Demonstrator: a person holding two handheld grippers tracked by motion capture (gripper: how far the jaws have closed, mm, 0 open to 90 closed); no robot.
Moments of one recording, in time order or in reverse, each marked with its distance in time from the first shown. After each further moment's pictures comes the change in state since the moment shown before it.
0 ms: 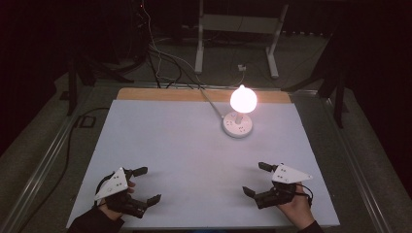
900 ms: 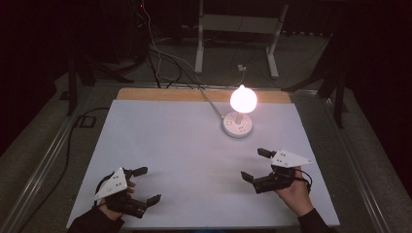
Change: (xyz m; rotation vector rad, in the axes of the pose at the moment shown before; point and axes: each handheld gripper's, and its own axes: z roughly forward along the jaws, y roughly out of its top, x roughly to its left) left arm 0.000 0.000 0.000 0.000 -0.001 -0.003; right arm -0.018 0.035 0.009 -0.025 -0.024 0.011
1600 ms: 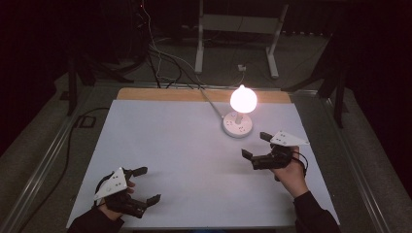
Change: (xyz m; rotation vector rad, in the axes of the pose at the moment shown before) left arm 0.000 0.000 -0.001 -0.008 -0.001 -0.007; right arm -0.045 0.011 0.028 -0.037 -0.114 0.083
